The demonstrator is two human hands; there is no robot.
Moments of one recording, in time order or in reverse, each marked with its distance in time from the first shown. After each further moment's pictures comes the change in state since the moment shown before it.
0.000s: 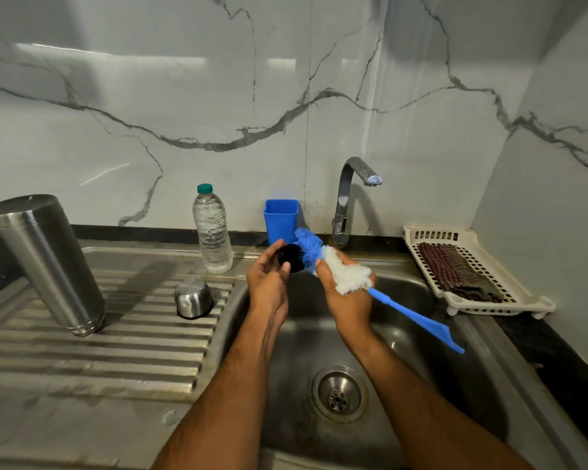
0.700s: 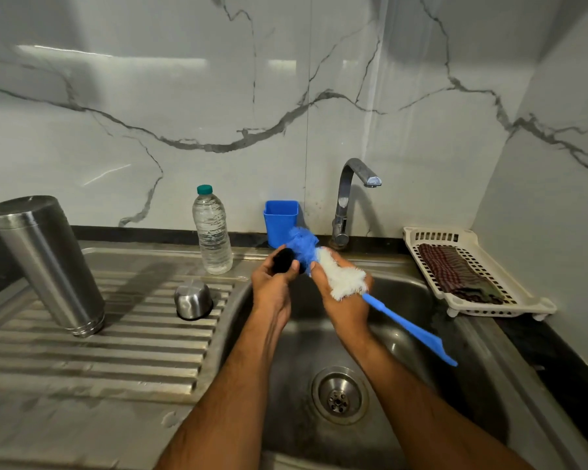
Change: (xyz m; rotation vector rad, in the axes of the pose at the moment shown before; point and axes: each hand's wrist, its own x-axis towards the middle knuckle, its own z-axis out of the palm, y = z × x) left_hand 0.001 -0.005 0.002 -0.001 -0.031 -0.015; right_hand -0.003 0.004 0.003 -0.054 -0.077 0.009
